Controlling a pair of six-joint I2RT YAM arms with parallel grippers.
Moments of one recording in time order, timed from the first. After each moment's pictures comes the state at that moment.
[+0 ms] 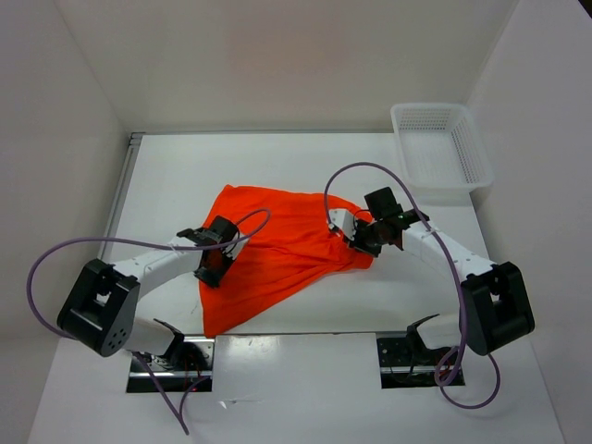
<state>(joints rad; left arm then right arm) -0.46 1.38 0.71 -0.68 -0.14 0.07 0.37 1.35 0.84 -0.59 -0.33 -0.89</state>
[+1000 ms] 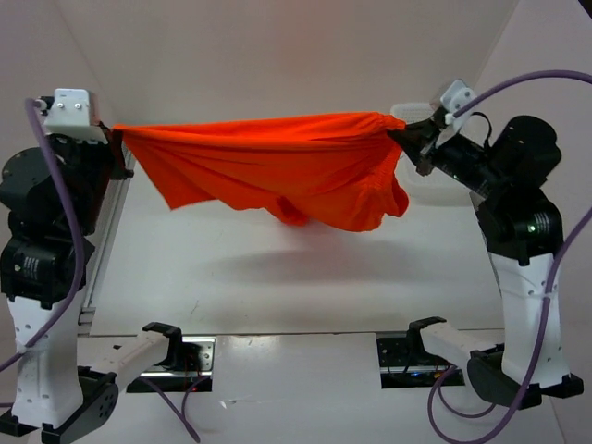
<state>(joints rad) -0.17 0.98 1.74 -0.73 -0.23 0.07 0.19 1.10 1.74 -0.63 -0.57 -0.35</state>
